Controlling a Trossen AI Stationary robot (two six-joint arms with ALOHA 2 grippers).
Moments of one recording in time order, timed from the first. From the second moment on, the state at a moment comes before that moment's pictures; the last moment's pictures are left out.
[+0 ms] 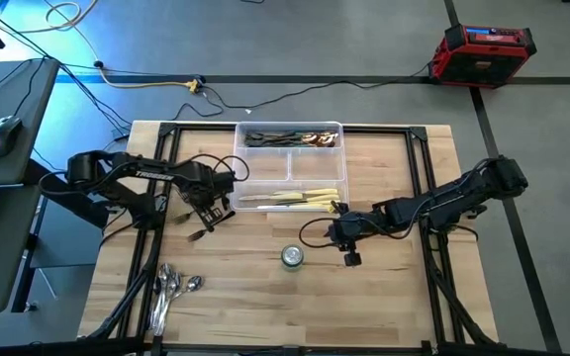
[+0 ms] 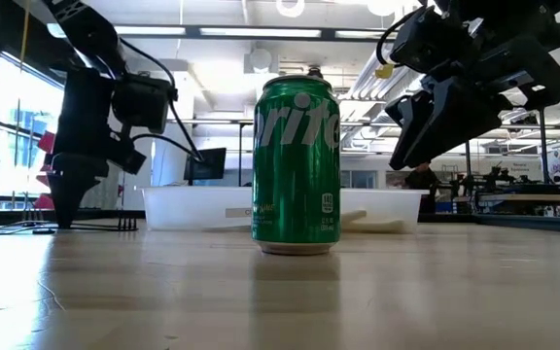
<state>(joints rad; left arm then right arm) 0.28 1.45 0.64 -0.88 -0.09 -0.37 0.23 1.42 0.68 -0.11 0.05 0.00</state>
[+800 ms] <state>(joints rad) 0.31 1.68 1.38 -1.27 -0.42 -0.05 0.23 1.42 0.68 -0.09 0.06 -0.03</state>
